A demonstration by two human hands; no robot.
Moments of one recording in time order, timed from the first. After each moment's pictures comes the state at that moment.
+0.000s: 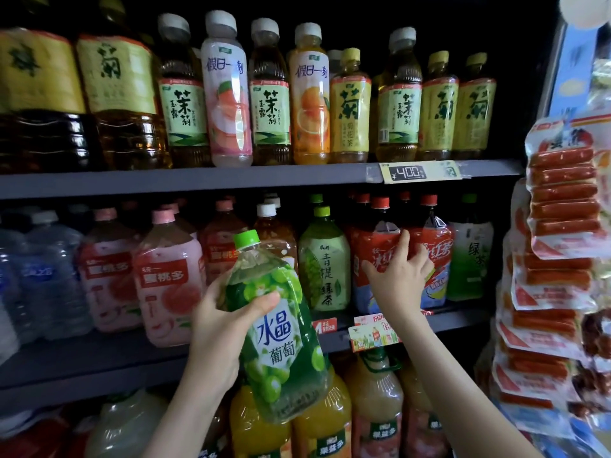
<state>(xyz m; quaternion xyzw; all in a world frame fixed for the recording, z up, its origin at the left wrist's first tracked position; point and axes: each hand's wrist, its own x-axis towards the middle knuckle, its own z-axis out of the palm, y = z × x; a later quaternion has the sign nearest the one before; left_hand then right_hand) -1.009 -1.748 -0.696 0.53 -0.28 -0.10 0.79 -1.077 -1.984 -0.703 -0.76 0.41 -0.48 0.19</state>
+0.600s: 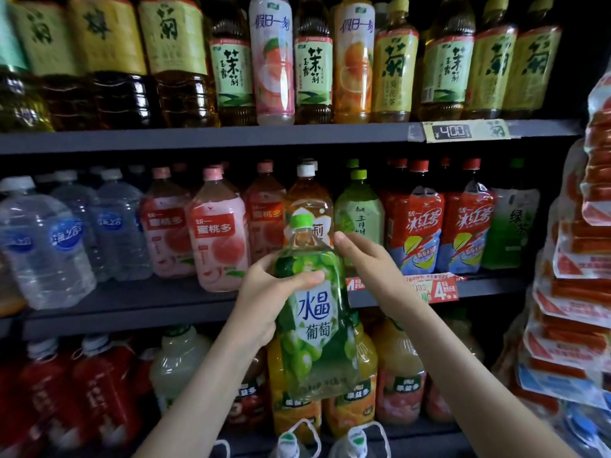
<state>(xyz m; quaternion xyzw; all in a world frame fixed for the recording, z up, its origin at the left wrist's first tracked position) -1.021 -1.729 -0.706 0.59 -0.26 -0.18 0.74 -1.088 -1.882 -0.701 -0.79 0.09 -0.28 0.54</state>
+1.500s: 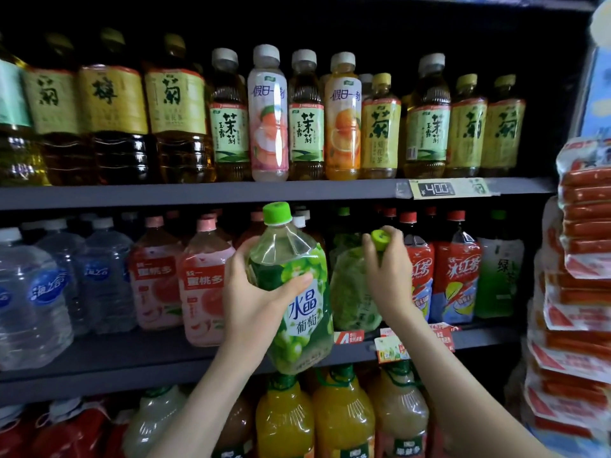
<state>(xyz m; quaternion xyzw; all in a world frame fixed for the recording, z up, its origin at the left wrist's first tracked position) -1.005 -1.739 -0.667 0.59 -0.34 0.10 0.73 -1.054 -1.934 -0.663 -0.76 0.17 -0.58 0.24</state>
